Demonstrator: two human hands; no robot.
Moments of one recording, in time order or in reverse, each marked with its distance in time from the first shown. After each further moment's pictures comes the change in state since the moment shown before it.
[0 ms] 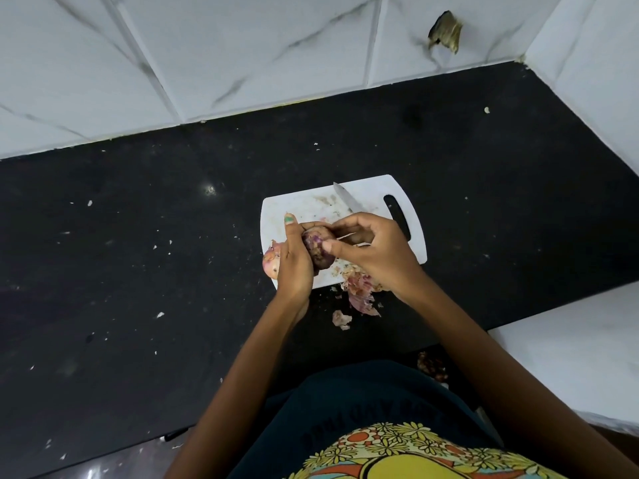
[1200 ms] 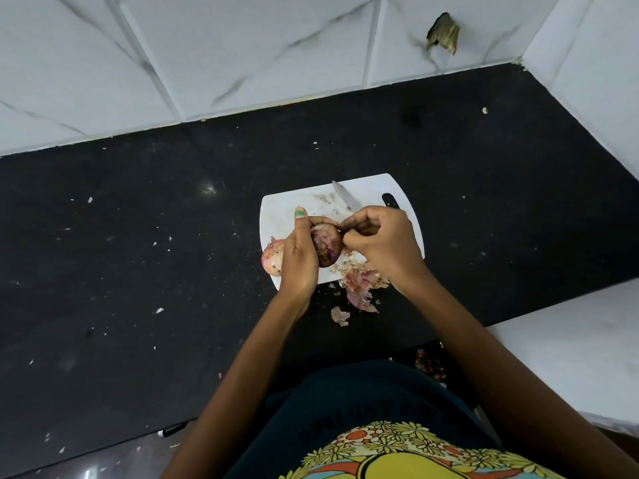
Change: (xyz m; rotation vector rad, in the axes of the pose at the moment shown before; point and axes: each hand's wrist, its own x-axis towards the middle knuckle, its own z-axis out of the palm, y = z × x) left_hand -0.008 0.003 0.004 0.111 -0.067 0.192; right_hand -0.001 -0.008 -0.003 -0.107 0.165 0.027
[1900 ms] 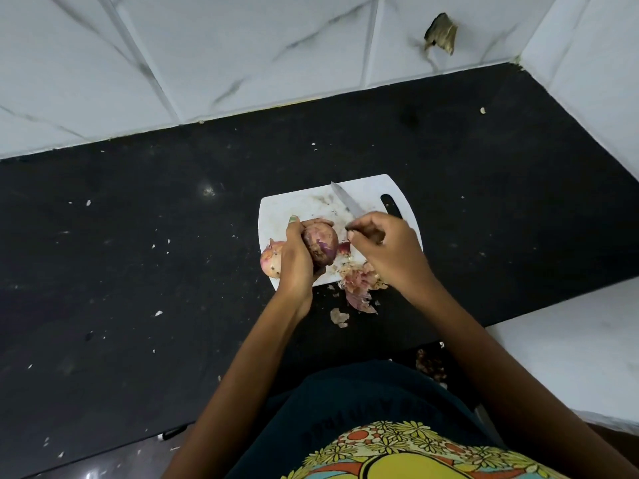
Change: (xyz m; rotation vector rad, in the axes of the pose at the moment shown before) left_hand -0.002 0.010 0.001 -0.244 0.062 -0.335; right_hand -0.003 0.015 -0.008 -0.092 -0.038 -0.028
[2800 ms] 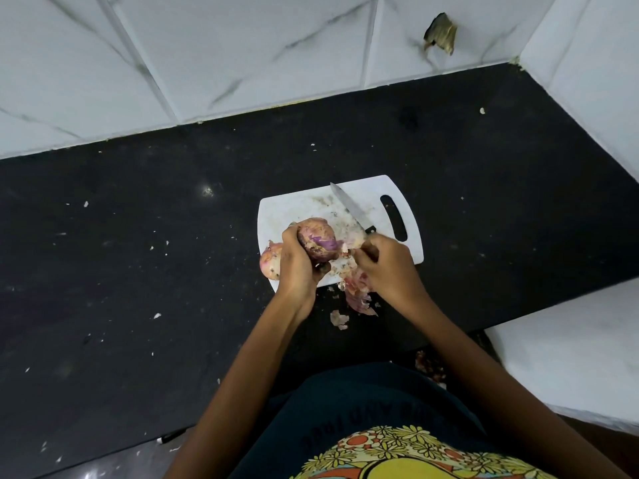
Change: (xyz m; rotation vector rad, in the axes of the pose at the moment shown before) left_hand 0.007 -0.004 0.001 -0.112 0.000 0.005; right_hand -0.001 0.031 0.016 -0.231 0.007 0.034
